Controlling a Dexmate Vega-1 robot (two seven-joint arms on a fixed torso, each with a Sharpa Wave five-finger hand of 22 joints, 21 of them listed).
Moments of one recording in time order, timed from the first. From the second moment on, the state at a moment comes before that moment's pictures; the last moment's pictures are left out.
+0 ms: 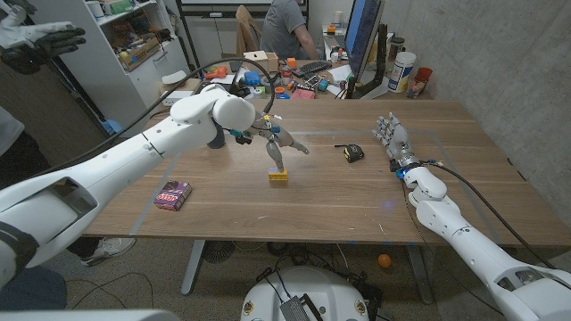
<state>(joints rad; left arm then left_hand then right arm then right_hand) 0.33 0.79 0.83 -1.87 0.59 -0.03 -0.97 0.90 -0.02 0.34 -0.14 0.23 -0.16 -0.22 0.20 0.19 -0.17 -0.03 0.22 0.24 -0.15 0.07 0.19 0.19 0.09 0.17 0.21 0.19 -0.83 -0.47 -0.33 -1.16 0.70 0.40 0.09 0.04 0.08 0.36 0.14 0.21 0.09 0.08 0.19 0.18 0.09 0.08 0.19 0.19 -0.01 0.04 0.19 0.19 0.18 -0.01 0.19 0.17</state>
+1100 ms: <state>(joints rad) 0.36 0.80 0.86 -1.85 0.69 0.00 -0.98 0.94 0.01 0.34 -0.14 0.22 -0.16 -0.21 0.20 0.19 -0.17 -0.02 0.23 0.24 -0.15 0.07 0.19 0.19 0.10 0.16 0.21 0.19 -0.81 -0.45 -0.34 -1.11 0.70 0.40 0.11 0.04 0.08 0.36 0.14 0.21 0.09 0.08 0.19 0.18 0.10 0.08 0.19 0.19 -0.01 0.04 0.19 0.19 0.18 -0.01 0.19 0.17</state>
